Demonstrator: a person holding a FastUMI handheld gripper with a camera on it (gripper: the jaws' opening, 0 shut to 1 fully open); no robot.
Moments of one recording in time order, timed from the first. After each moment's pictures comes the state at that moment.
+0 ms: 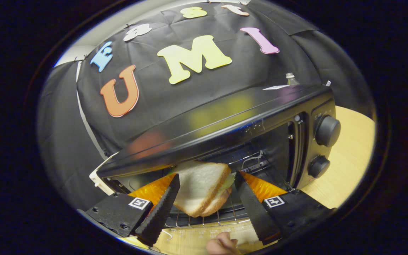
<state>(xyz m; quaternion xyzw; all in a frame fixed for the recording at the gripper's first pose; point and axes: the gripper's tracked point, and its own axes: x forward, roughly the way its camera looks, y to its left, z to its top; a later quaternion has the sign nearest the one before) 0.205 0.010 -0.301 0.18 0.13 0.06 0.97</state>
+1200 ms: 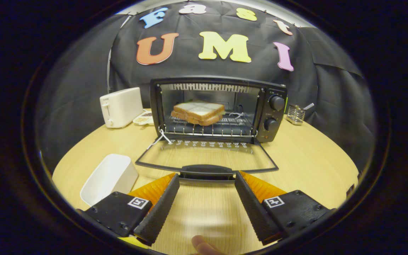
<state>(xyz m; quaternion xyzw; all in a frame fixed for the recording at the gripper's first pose) 0.010 0.007 -0.387 -0.03 0.23 0.02 0.97</state>
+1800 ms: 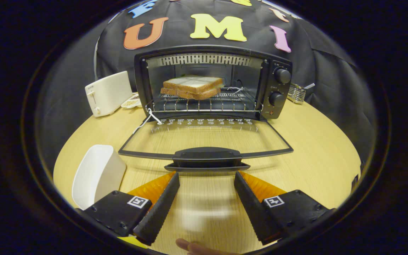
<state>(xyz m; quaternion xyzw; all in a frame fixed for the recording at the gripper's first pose) 0.020 0.012 -0.413 0.00 0.29 0.01 0.96</state>
